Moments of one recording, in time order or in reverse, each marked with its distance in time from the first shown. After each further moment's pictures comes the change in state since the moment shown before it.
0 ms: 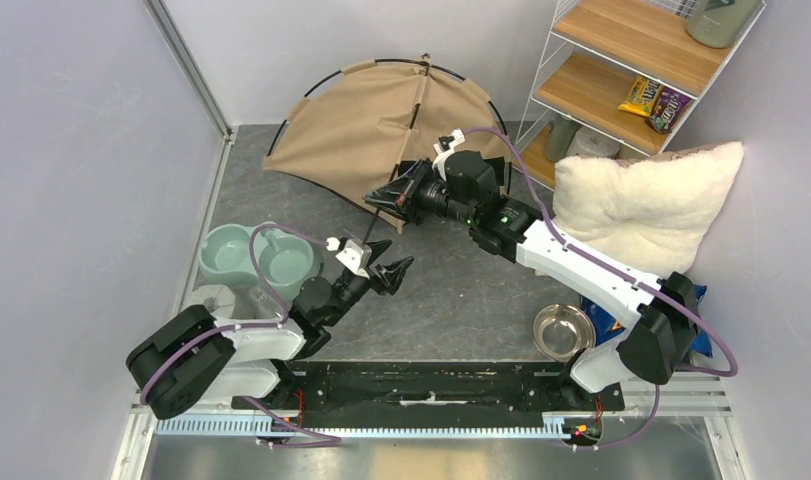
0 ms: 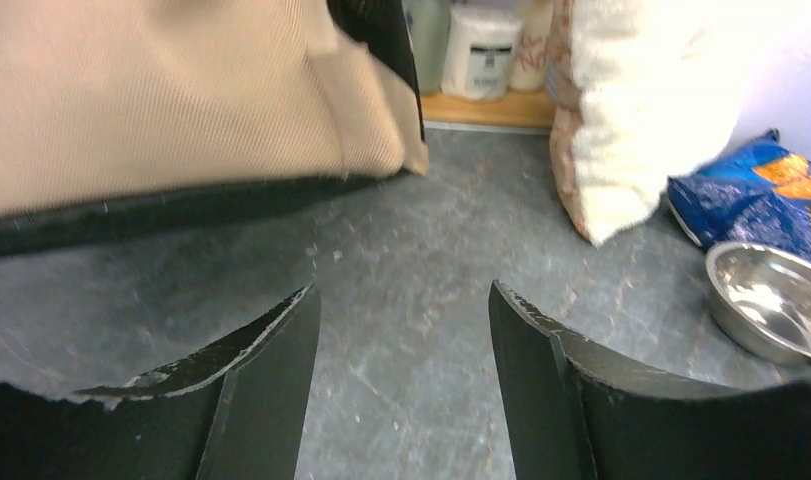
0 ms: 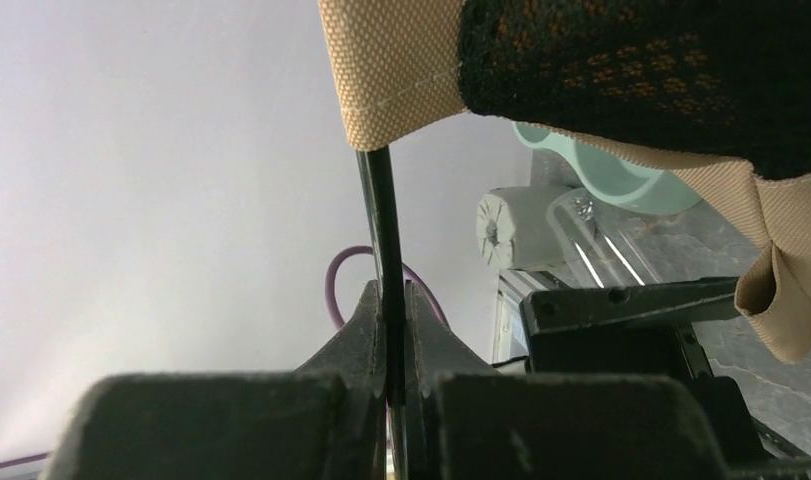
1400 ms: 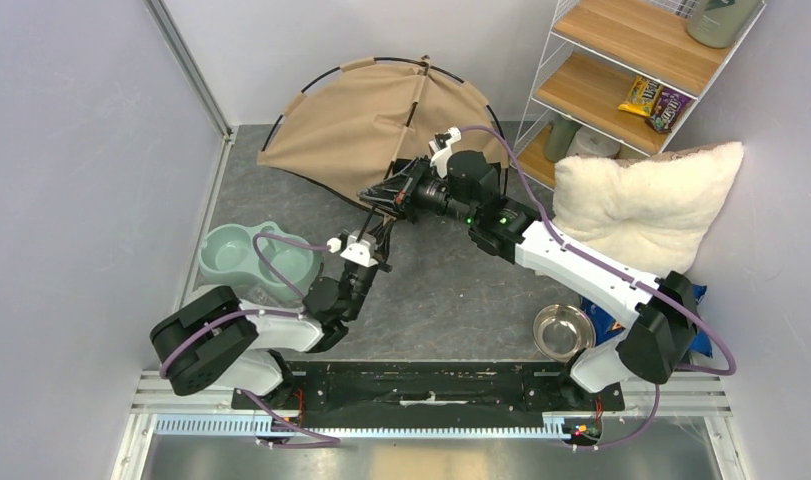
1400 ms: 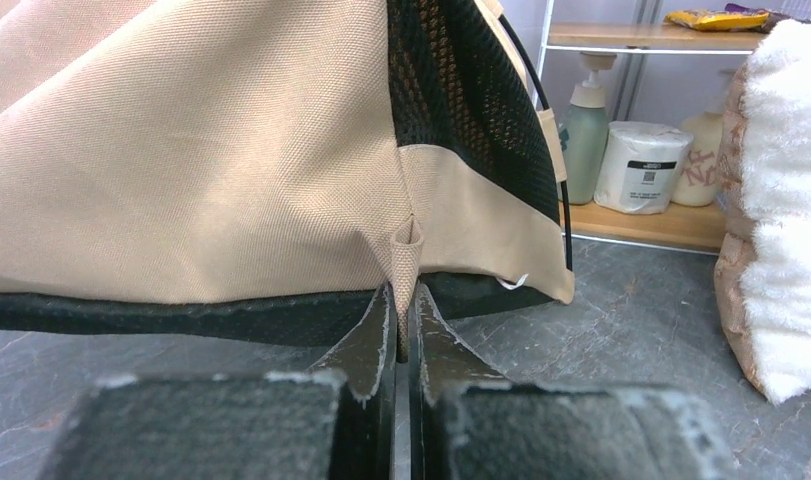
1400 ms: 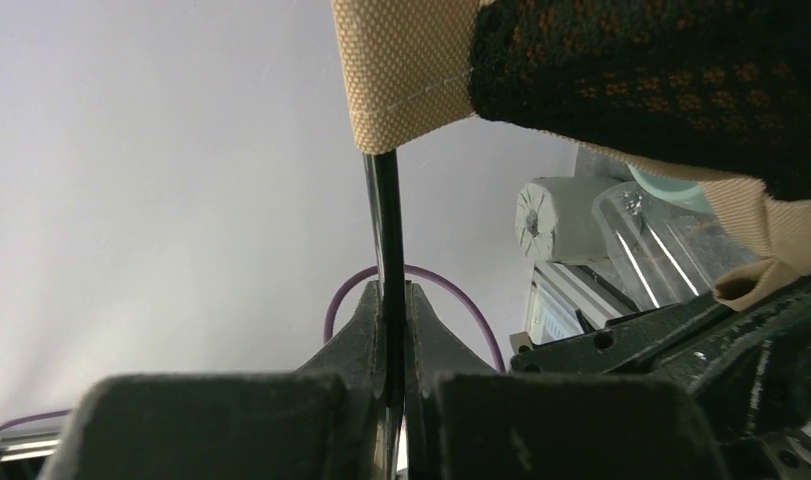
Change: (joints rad) left arm -0.126 0.175 0.126 0.307 -0.433 0.299; right arm -0.001 0.008 -0.008 0.105 -0.058 0.047
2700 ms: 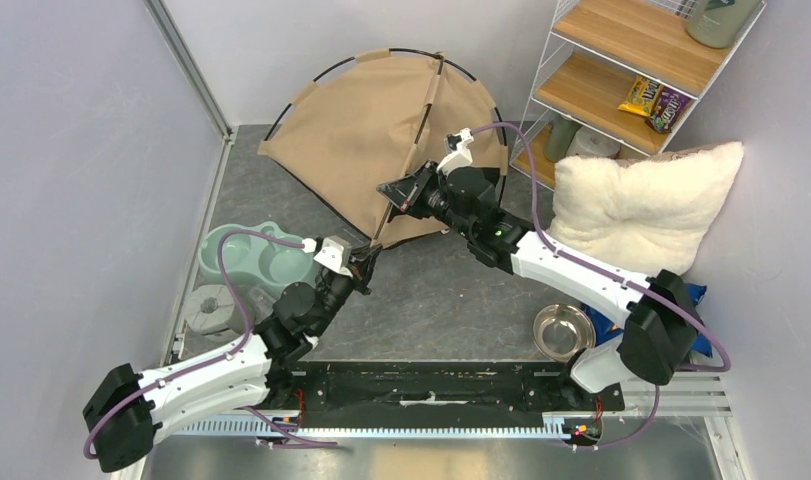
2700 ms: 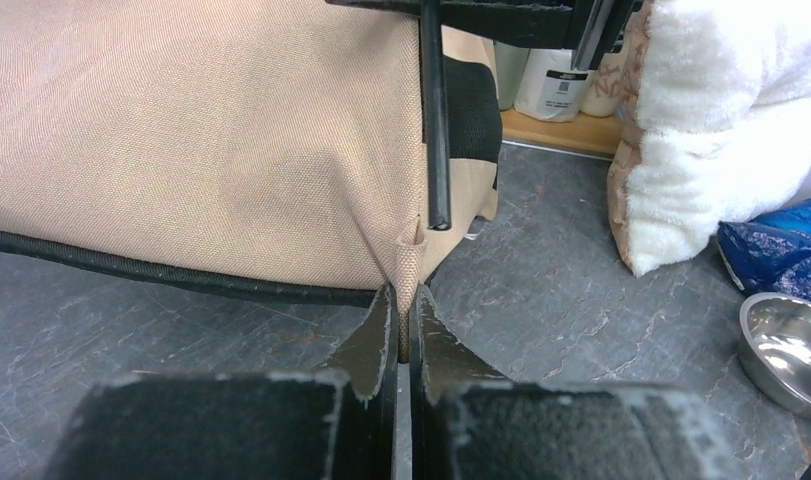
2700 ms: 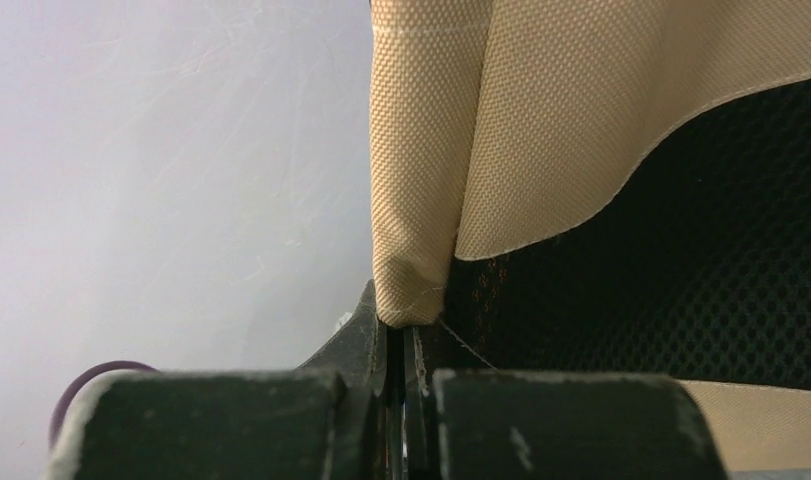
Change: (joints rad) left arm 0.000 -0.644 -0.045 -0.842 0.115 -0.253; right arm 0.005 -0.016 -0.143 0.143 0.310 -0.435
